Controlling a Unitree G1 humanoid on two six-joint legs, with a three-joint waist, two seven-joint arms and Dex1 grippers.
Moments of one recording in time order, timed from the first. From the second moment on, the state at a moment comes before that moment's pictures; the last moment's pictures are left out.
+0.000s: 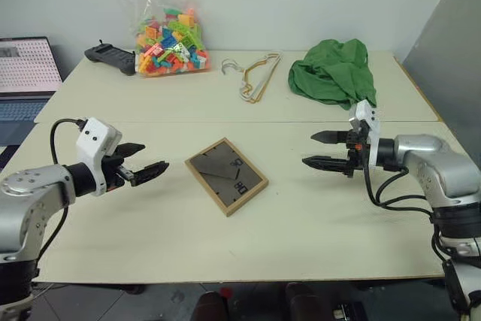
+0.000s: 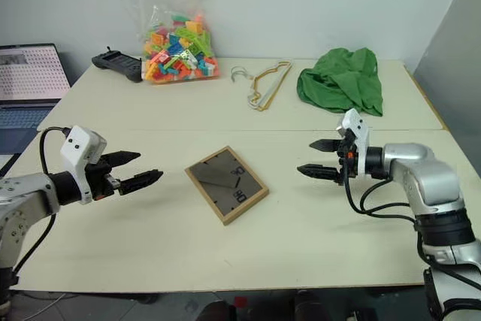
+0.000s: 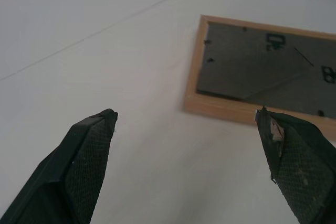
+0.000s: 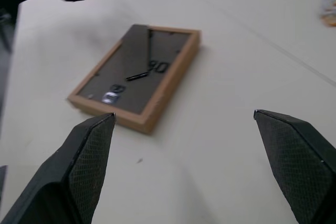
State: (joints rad) left arm -0.21 1.01 0.28 -0.16 -0.54 0.71 -0.93; right arm -0.70 -0.71 0.10 0.03 0.48 0.72 1.21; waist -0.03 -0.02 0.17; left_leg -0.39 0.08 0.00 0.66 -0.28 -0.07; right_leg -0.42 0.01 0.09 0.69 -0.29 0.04
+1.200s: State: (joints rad) left arm -0.26 0.52 0.08 -0.10 -0.30 0.65 -0.48; right arm -0.72 -0.24 0.26 0.43 0.09 0.31 0.87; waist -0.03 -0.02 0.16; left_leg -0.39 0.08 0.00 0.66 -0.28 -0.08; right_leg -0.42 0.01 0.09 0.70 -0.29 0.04
